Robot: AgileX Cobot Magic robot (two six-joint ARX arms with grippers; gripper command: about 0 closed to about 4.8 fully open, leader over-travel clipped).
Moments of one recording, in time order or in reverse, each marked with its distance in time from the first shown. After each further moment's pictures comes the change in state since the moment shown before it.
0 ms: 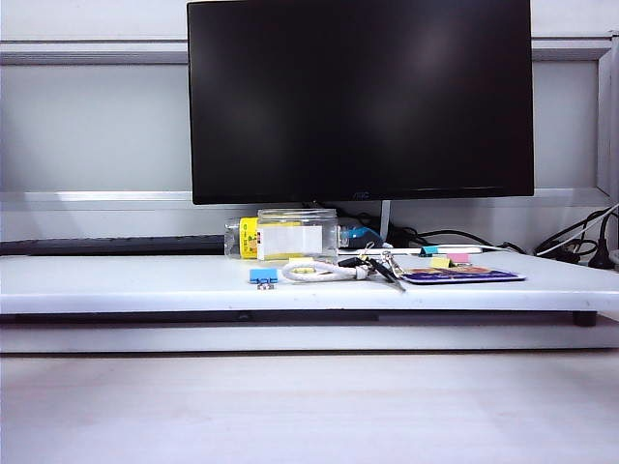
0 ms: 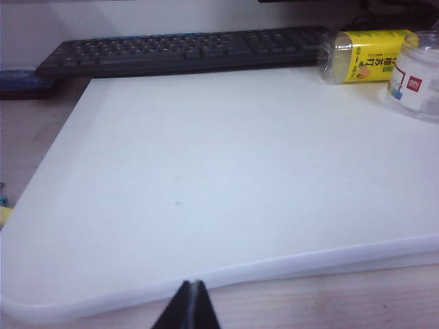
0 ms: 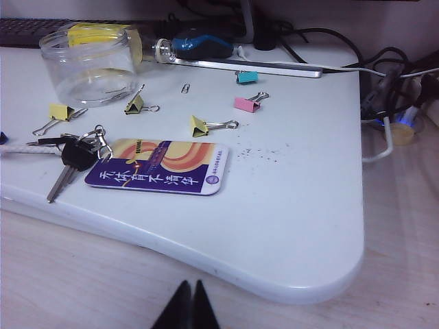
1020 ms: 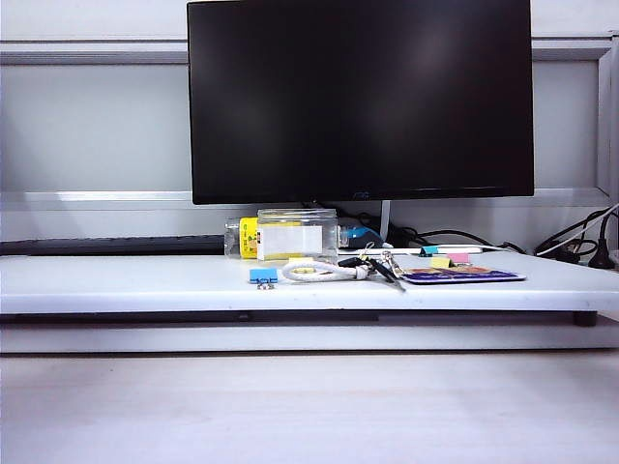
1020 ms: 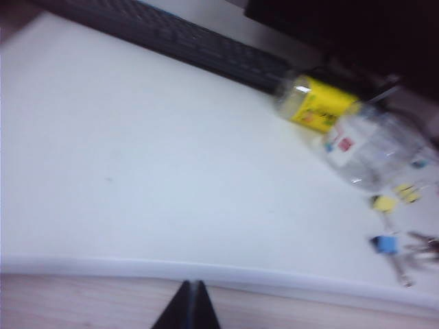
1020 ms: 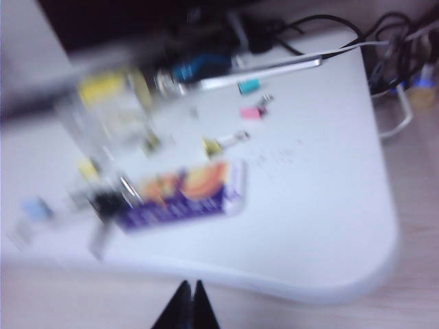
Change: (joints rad) left arm 0.000 0.000 0.000 0.009 0.108 -0.440; right arm 0.000 0.000 0.000 0.062 -0.002 0.364
